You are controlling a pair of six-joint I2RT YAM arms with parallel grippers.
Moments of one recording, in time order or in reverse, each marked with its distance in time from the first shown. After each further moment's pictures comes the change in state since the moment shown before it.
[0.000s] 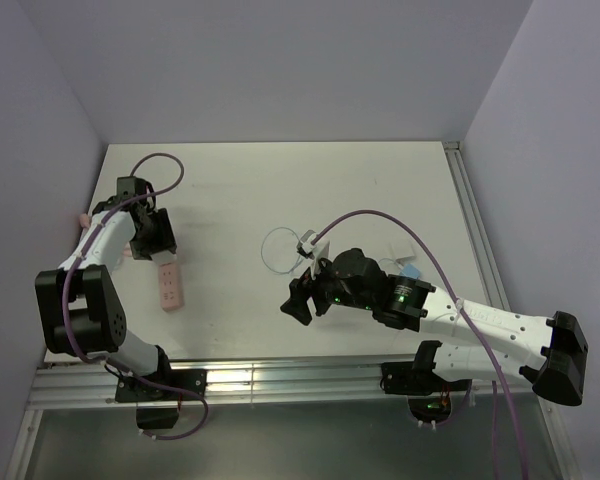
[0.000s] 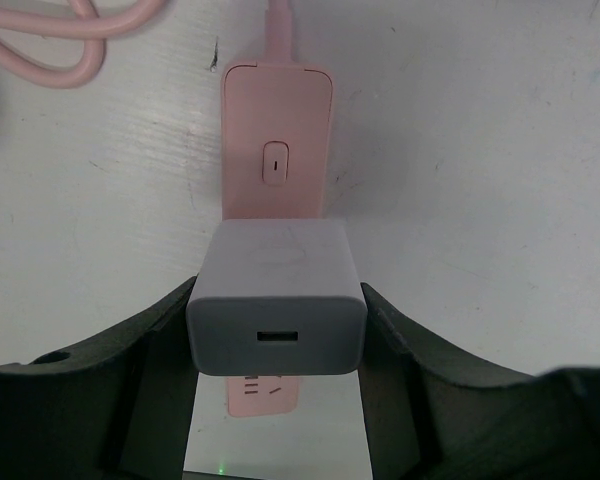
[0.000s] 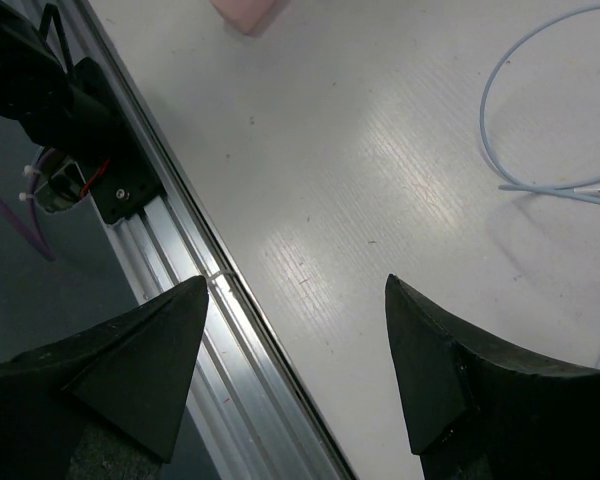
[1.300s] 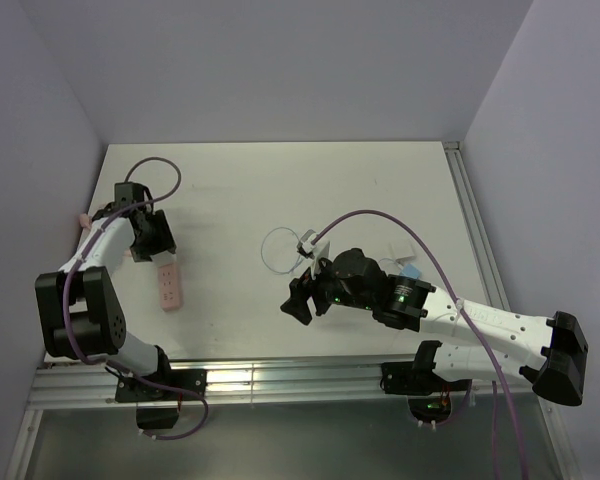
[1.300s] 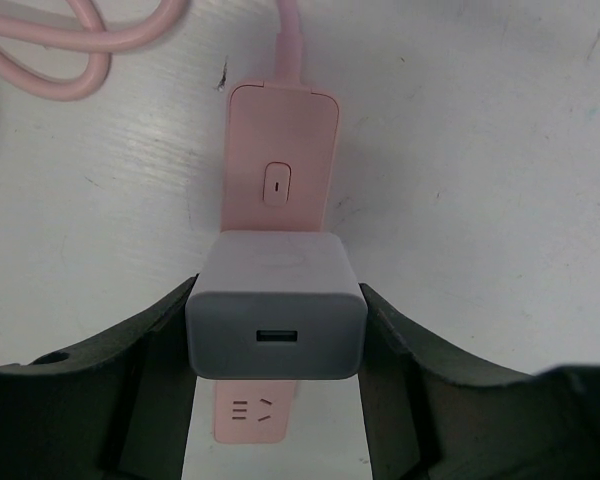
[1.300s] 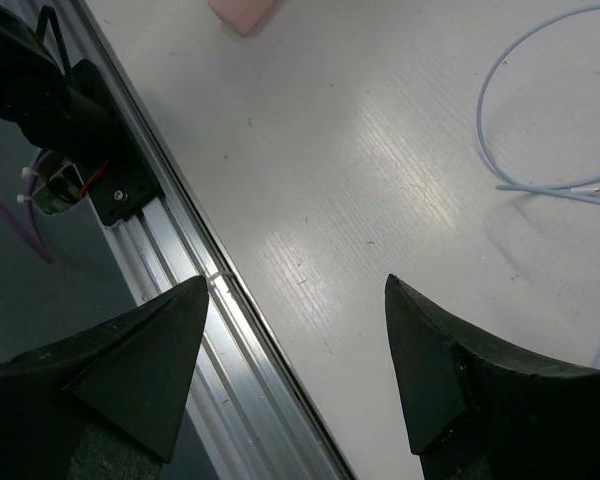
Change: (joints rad) left arm 0.020 -0.006 -0.070 0.101 0.030 -0.033; right arm 0.000 -0.001 0.000 0.000 0.005 0.000
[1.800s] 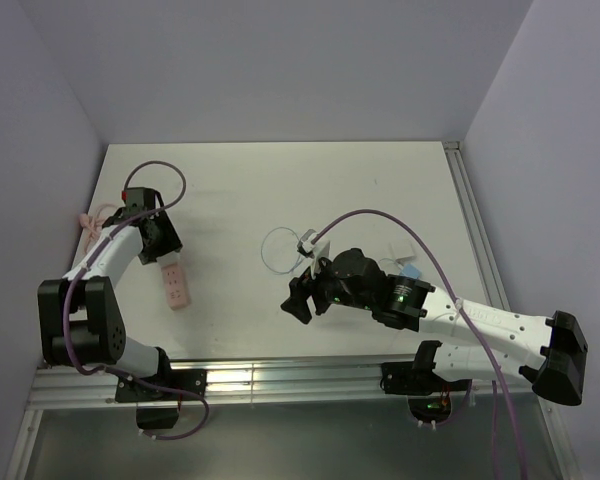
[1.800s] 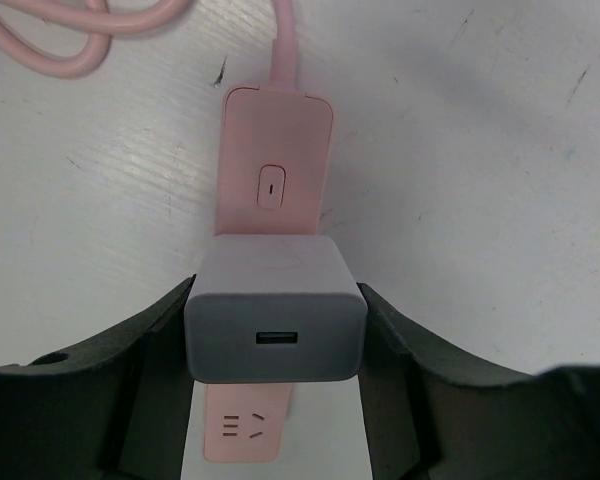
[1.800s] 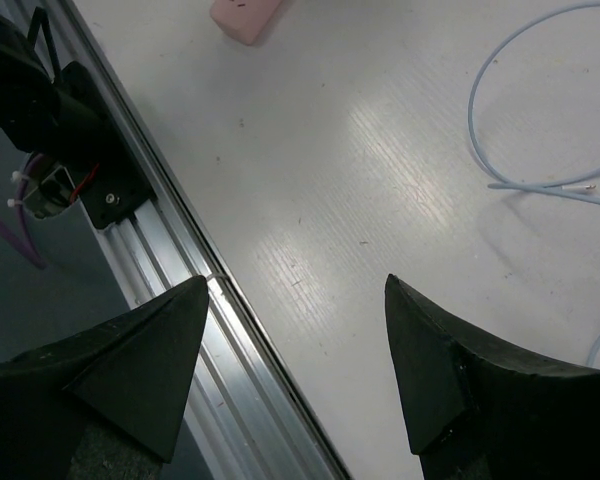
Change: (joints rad) left arm -0.078 -0.055 -0.082 0.097 -0.108 -0.163; right arm 0.000 0.003 0.000 0.000 0.018 0.000
